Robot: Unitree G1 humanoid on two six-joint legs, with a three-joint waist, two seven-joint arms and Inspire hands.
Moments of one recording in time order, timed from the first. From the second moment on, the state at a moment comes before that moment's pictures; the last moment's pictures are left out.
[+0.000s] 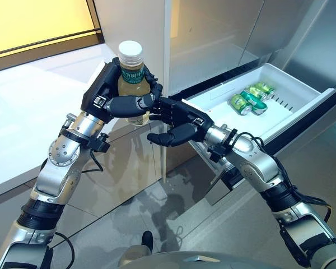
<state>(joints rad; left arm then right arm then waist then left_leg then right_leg) -0.26 0.68 -0.09 -0.23 -0.61 -0.15 -0.16 -0.50 -0.49 0.41 -0.04 0.61 0.19 0.37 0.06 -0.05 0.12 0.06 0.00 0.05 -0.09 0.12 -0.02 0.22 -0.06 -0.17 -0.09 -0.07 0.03</state>
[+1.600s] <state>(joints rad) -0.29 0.61 -0.15 -0.23 -0.71 -0.08 -0.21 -0.65 -0.41 0.54 0.05 0.61 0.21 0.26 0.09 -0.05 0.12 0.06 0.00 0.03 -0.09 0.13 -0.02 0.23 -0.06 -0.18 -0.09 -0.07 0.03</state>
